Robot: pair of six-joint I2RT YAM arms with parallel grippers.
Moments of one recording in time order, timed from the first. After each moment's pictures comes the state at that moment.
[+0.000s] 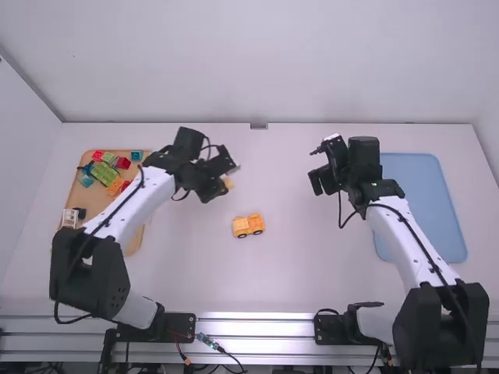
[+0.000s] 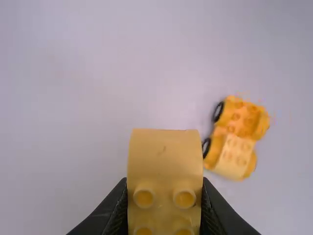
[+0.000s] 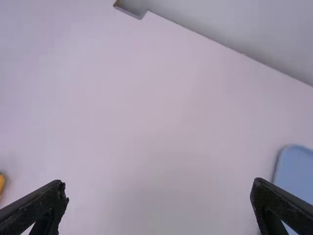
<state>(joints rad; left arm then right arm) -0.26 1.61 1.23 -0.73 0.33 0.65 0.12 1.36 0.98 -0.41 -0.19 -0.34</state>
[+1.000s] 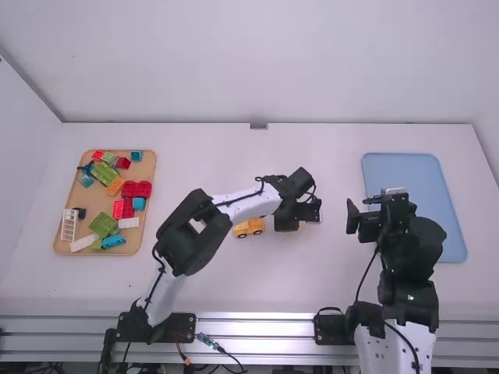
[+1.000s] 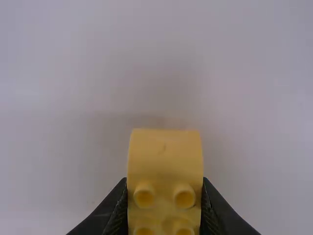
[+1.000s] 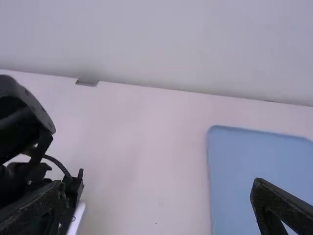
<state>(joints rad) -0.78 2.16 1.55 -0.67 0.14 0.73 -0.20 0.51 0.56 -0.43 -0.30 -0.19</state>
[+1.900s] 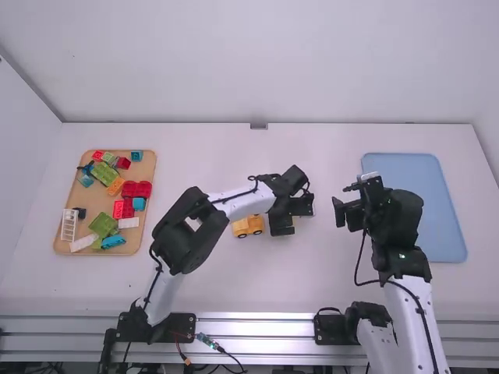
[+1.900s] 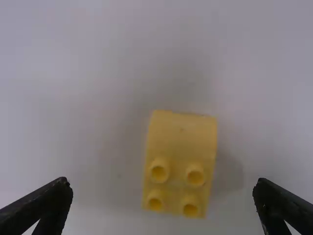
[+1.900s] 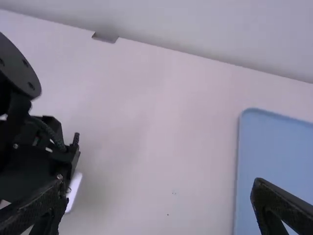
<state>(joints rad) -0.74 2.14 1.51 -0.62 0.06 0.70 -0.10 0.84 0.58 -0.32 -0.31 -0.32</state>
